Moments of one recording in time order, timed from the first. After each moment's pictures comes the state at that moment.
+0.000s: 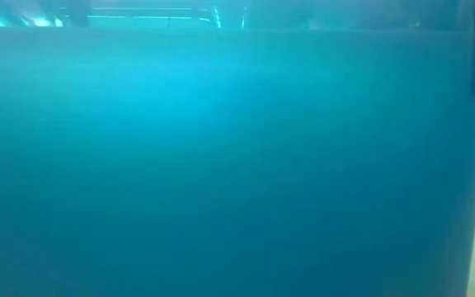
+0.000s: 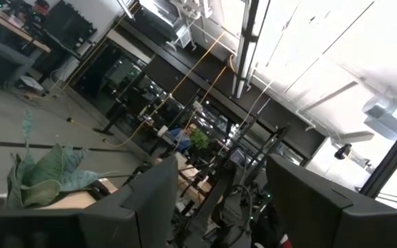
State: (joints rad) left arm -0.01 0.34 0.45 0.27 -0.37 -0.60; right arm 0.28 1.23 0.53 -0.16 0.49 0.57
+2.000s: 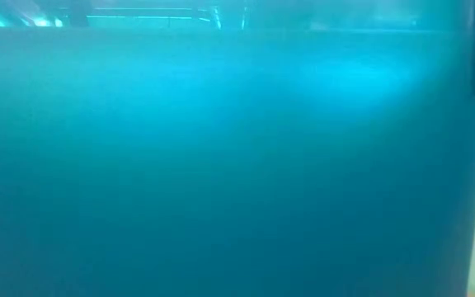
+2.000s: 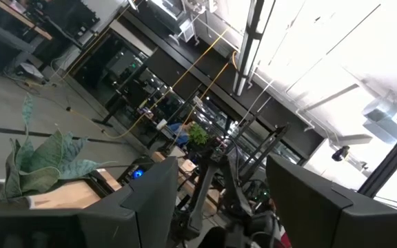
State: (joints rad) left arm -0.01 0.34 0.45 0.25 -0.37 -0.65; right arm 0.77 0.97 0.53 -0.12 0.42 1.08
